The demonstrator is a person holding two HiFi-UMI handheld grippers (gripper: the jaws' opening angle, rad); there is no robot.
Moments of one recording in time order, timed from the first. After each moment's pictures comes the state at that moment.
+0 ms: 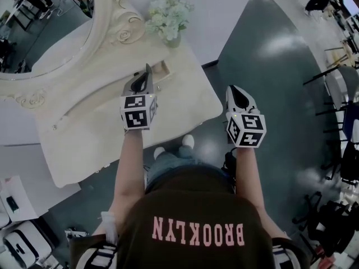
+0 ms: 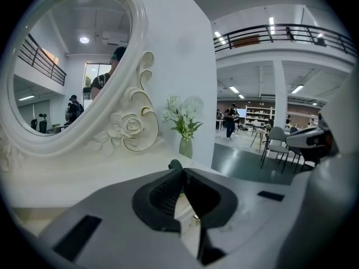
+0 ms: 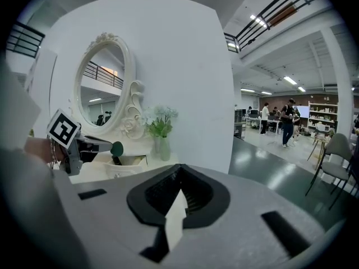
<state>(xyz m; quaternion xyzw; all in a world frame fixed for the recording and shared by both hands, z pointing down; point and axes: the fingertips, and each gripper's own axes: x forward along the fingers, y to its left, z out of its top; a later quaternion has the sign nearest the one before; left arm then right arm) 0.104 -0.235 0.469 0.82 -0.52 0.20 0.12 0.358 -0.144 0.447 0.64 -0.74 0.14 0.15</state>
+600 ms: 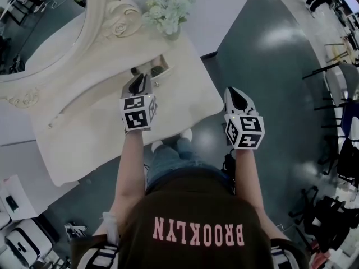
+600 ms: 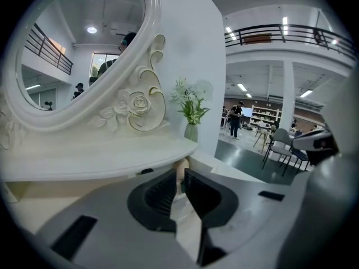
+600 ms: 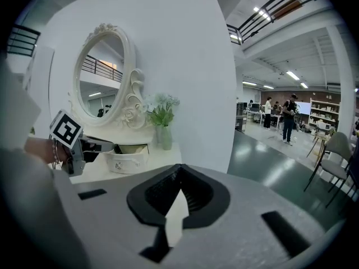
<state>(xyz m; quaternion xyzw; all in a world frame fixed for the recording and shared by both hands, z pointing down) 0.095 -0.235 0.515 0.80 -0.53 0.20 0.17 0.353 -0.140 0.478 0.63 -0.74 0.17 0.18</state>
